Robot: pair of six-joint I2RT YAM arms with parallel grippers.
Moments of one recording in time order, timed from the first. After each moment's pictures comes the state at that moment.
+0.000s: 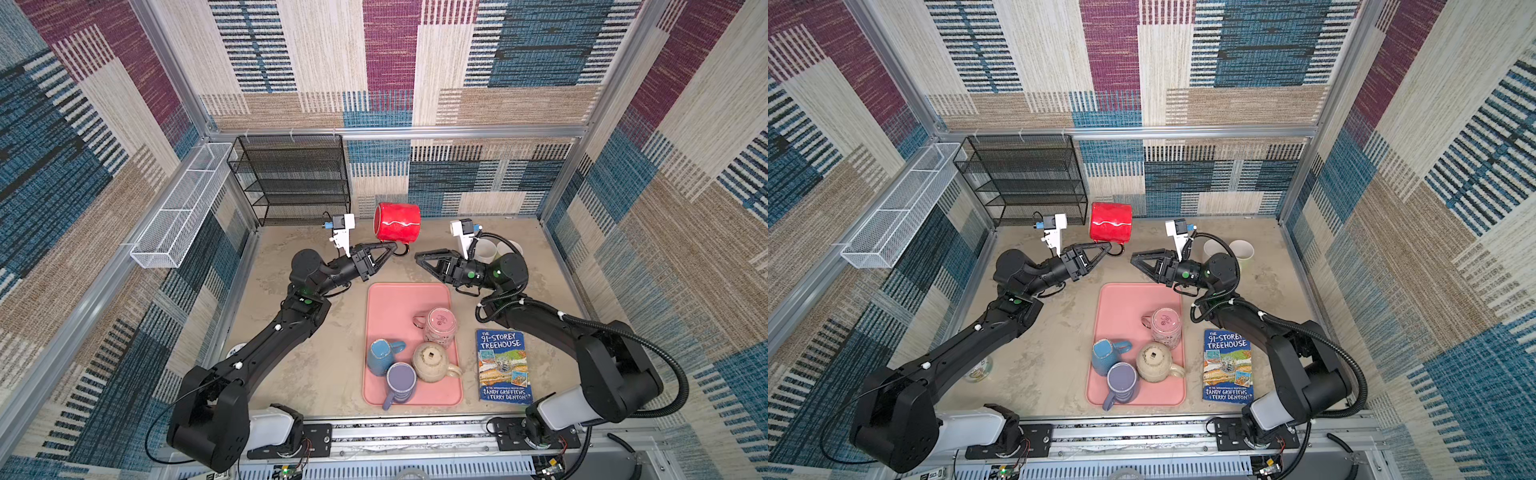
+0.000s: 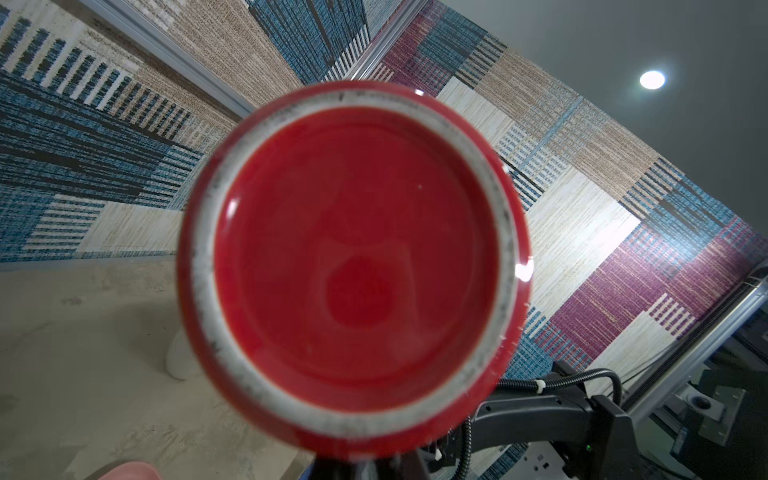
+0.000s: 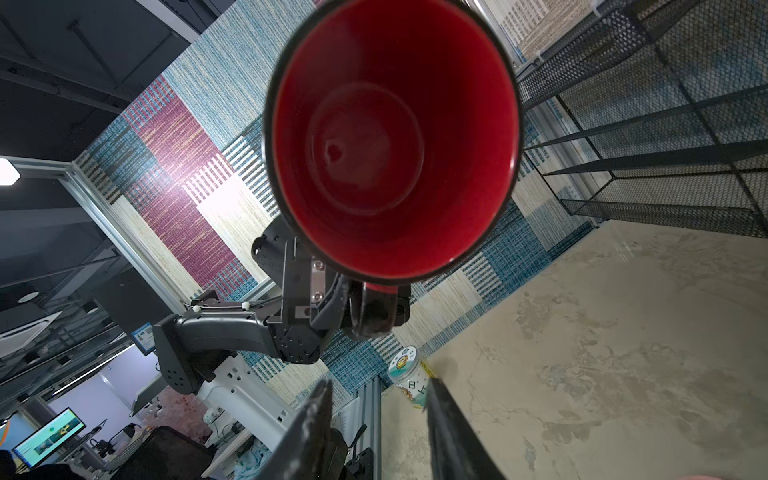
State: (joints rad) left arm -0.40 1.31 0.87 0.74 0.75 -0.89; right arm 0.42 1.51 0.83 1.11 -0.94 1.02
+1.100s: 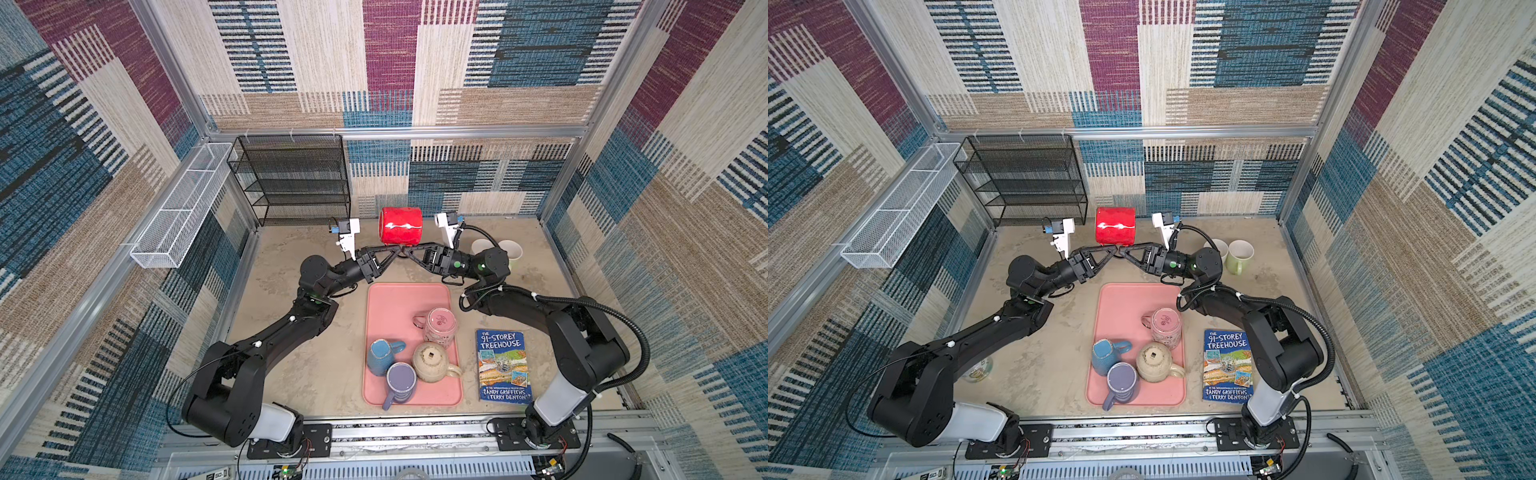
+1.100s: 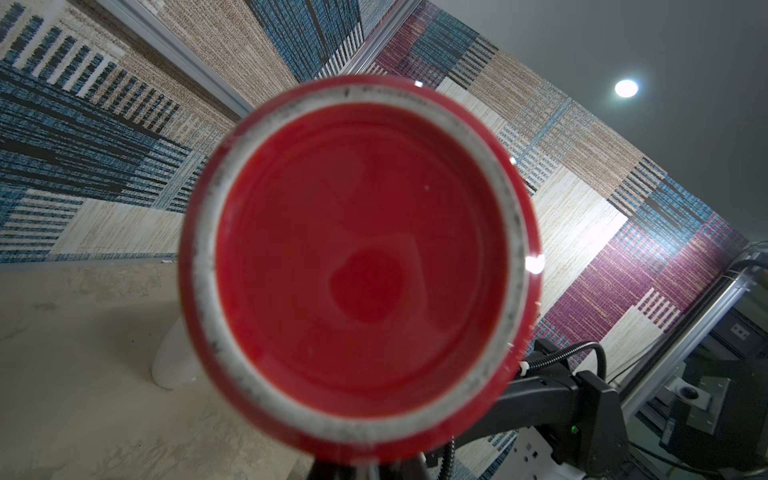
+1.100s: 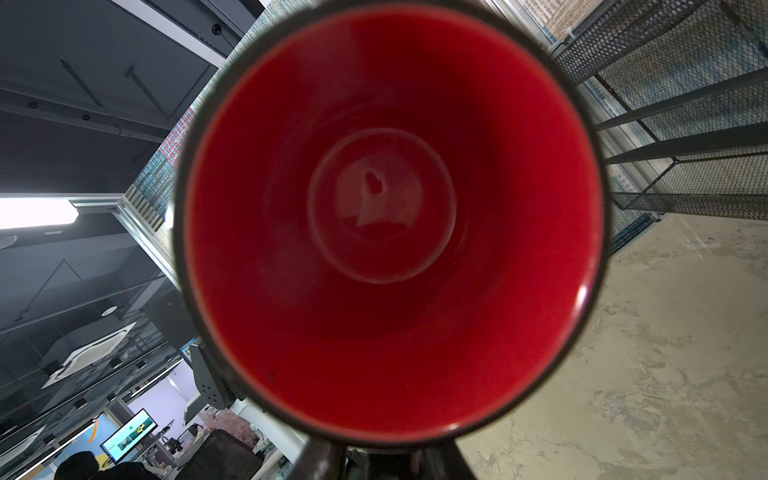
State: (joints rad) left arm -0.41 1.44 0.82 0.97 0.76 -0.94; right arm 0.46 1.69 0.97 1.27 -0.94 1.21
